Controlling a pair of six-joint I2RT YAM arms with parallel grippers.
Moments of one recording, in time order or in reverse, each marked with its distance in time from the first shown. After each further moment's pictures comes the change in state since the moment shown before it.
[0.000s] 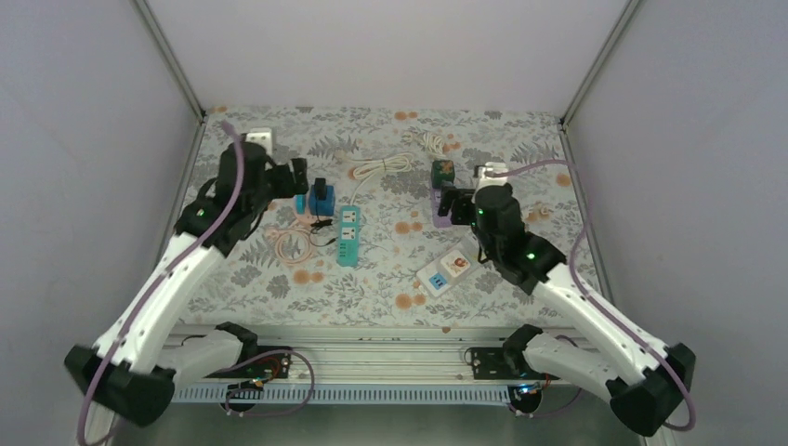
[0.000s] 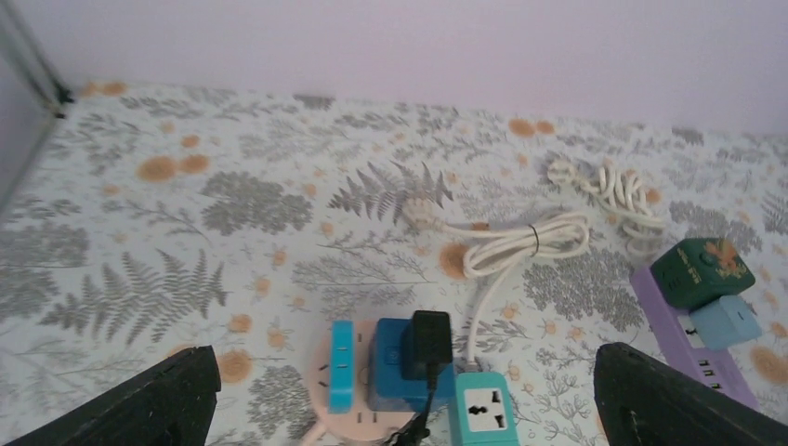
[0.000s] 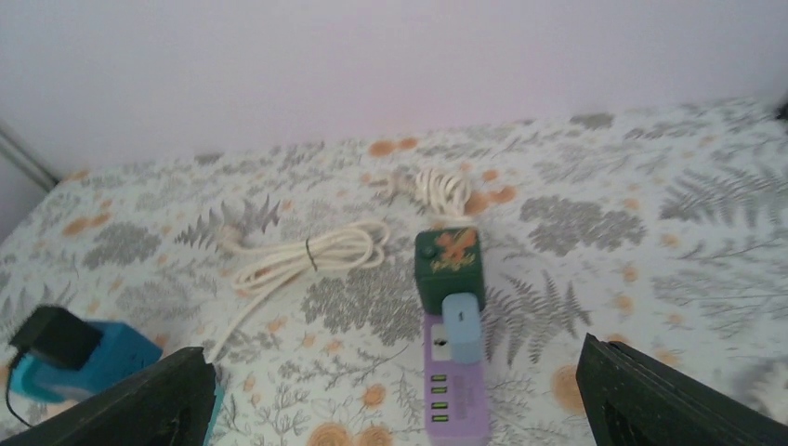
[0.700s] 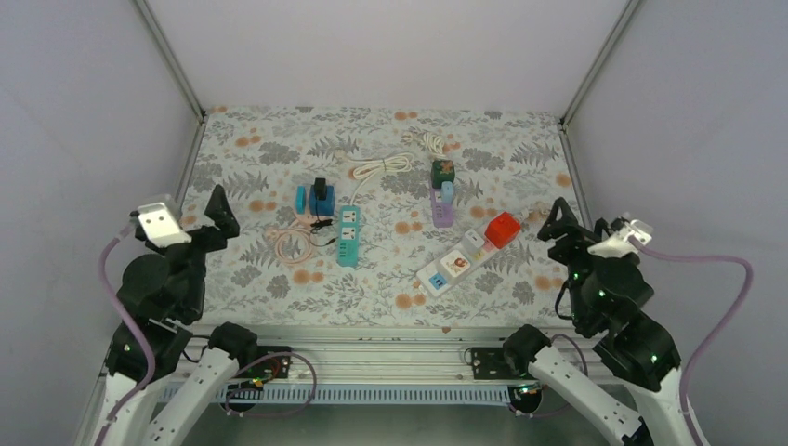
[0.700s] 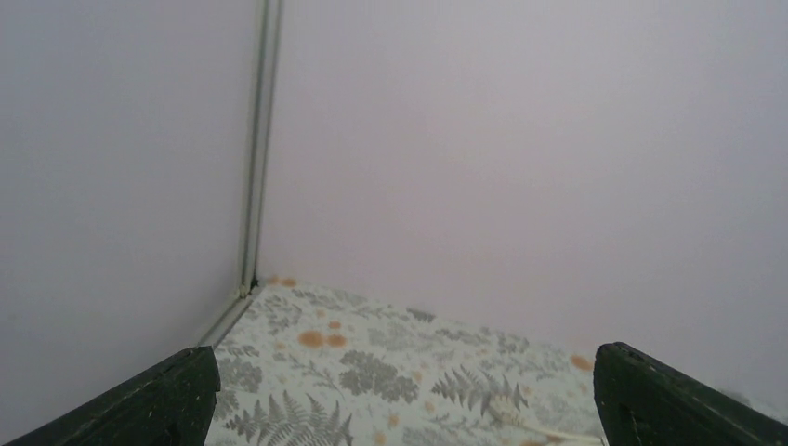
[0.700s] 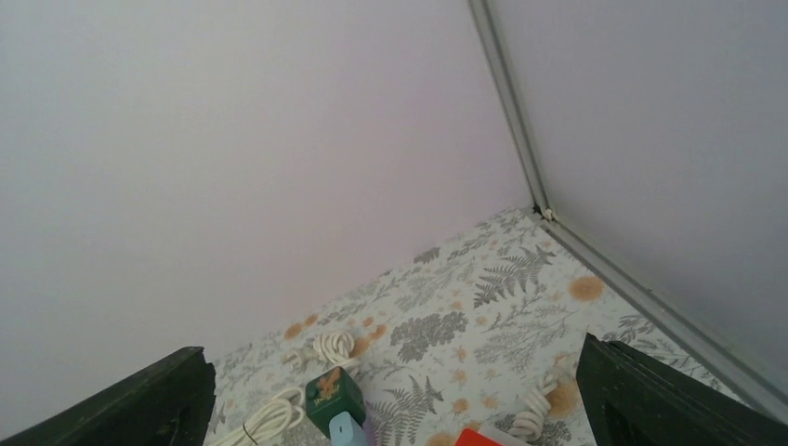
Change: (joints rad) left arm 0.023 -0.769 -0.300 0.108 -0.293 0.105; right arm -0.005 -0.588 0.171 -0.487 0.388 0.145
